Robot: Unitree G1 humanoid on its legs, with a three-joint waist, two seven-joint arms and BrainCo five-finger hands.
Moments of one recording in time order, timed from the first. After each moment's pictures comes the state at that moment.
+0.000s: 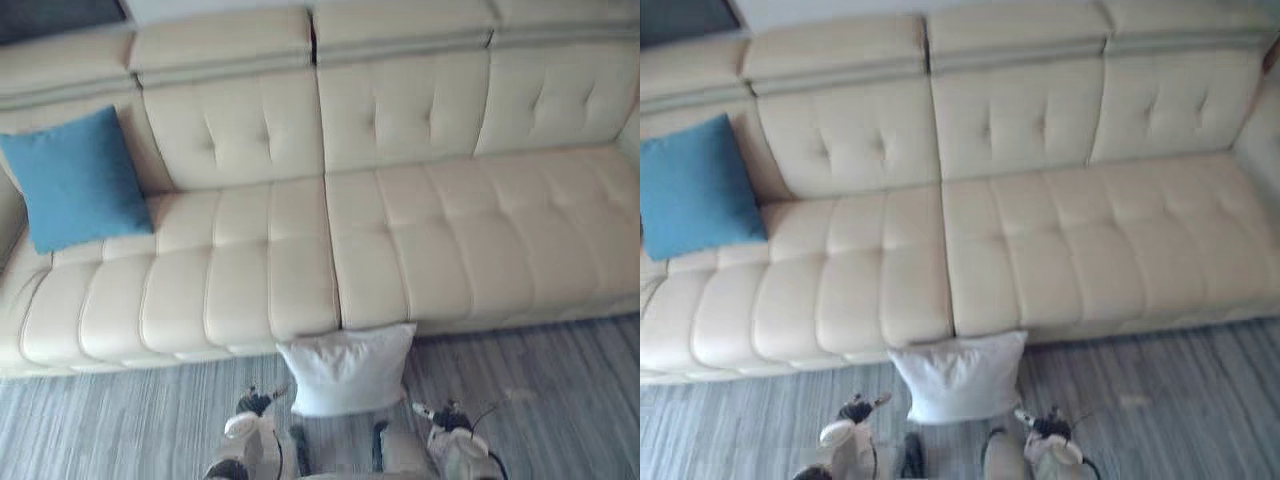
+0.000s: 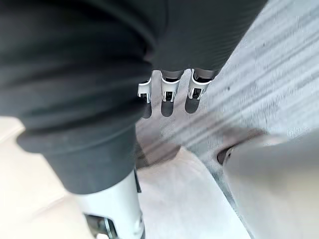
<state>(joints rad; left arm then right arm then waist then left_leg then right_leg) -0.16 -0.01 0.18 0.98 -0.13 -0.01 0.19 -0.06 -0.10 -0.27 0.94 0.24 -0.04 -0.18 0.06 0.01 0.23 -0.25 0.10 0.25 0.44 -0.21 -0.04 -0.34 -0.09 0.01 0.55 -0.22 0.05</state>
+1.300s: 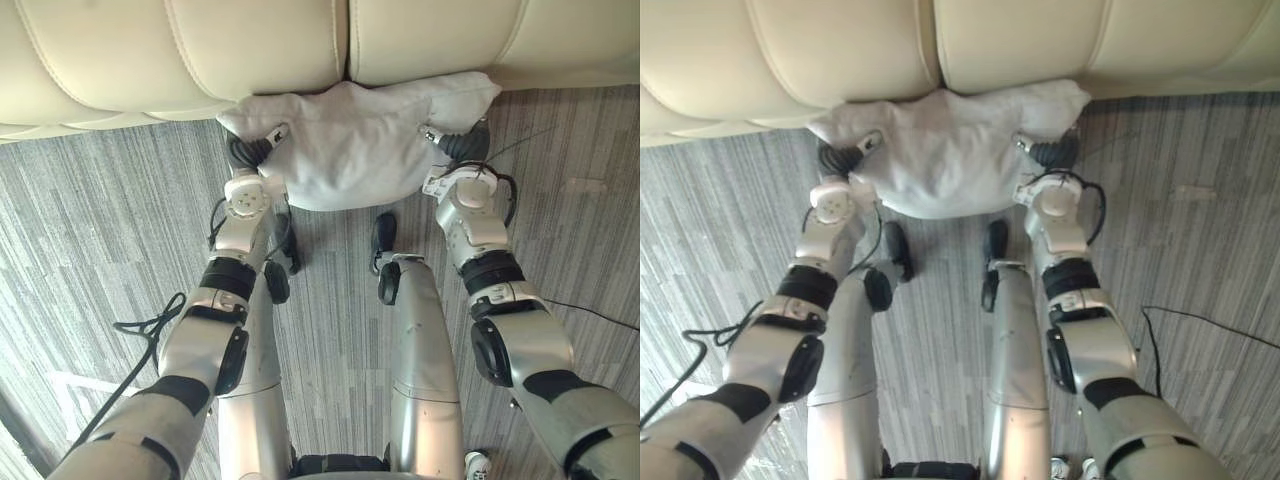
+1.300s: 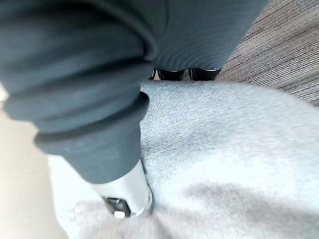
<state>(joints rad) -0.97 0.16 -0.05 0.74 -0.27 -0.04 0.45 -0.99 -0.27 0.00 0.80 0.28 -0.07 -0.37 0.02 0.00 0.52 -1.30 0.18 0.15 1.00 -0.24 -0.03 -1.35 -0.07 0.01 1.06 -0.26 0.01</state>
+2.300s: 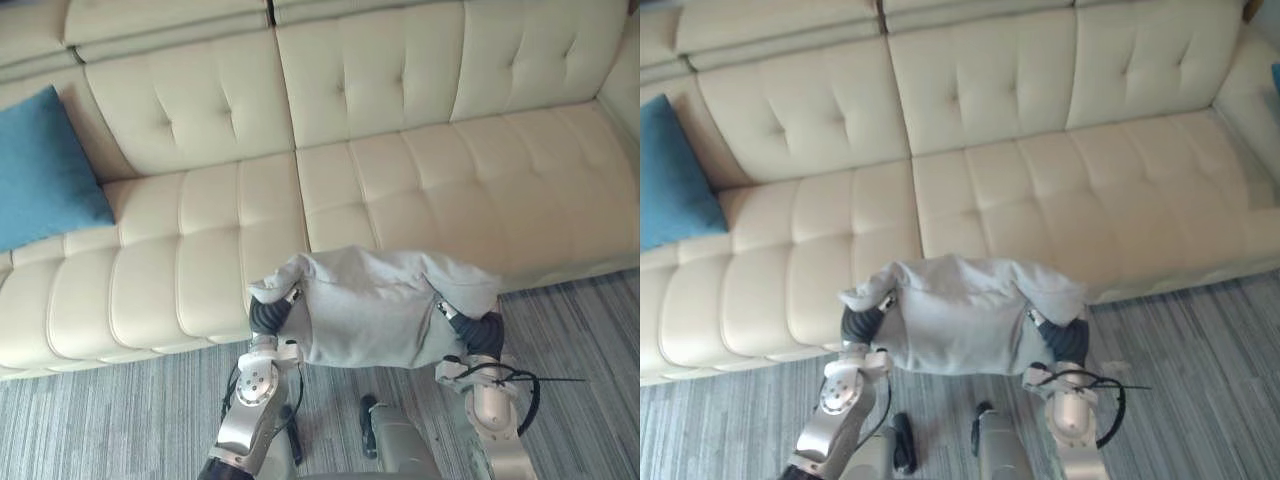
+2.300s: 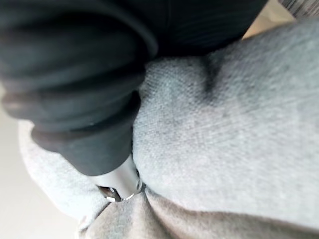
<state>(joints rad) 0.14 0.06 -0.32 -0.03 -0.26 -0.15 0.36 0.35 -0.14 0.09 -0.27 0.05 -0.18 -0.32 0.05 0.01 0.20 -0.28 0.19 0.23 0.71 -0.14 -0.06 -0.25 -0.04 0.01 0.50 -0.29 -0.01</state>
